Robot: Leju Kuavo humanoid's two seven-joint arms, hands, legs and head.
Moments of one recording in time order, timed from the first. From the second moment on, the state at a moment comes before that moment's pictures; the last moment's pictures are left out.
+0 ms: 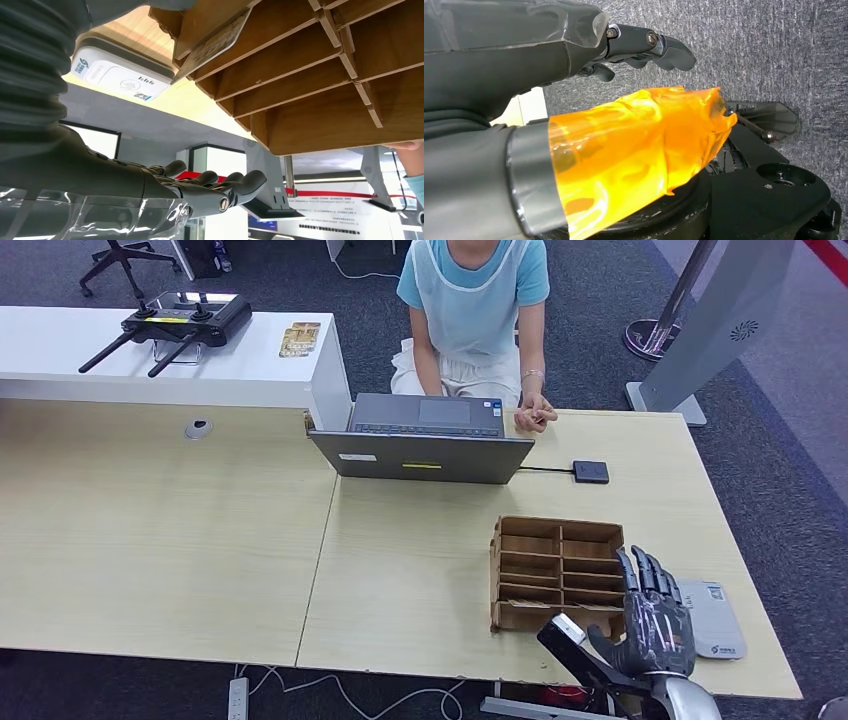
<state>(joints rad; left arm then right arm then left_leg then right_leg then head) -0.05 -0.21 1.32 -0.22 -1.24 -0.01 -0.09 0.19 -0.36 0.25 -1.69 1.21 -0.26 0.21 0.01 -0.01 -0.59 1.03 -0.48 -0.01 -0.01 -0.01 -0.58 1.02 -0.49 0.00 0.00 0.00</state>
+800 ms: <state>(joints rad) -0.05 -0.21 1.32 -0.22 -1.23 -0.01 -0.09 0.18 -0.36 0.25 -1.68 1.22 -0.26 0.21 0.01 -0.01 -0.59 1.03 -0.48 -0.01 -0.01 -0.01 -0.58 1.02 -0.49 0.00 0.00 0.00</state>
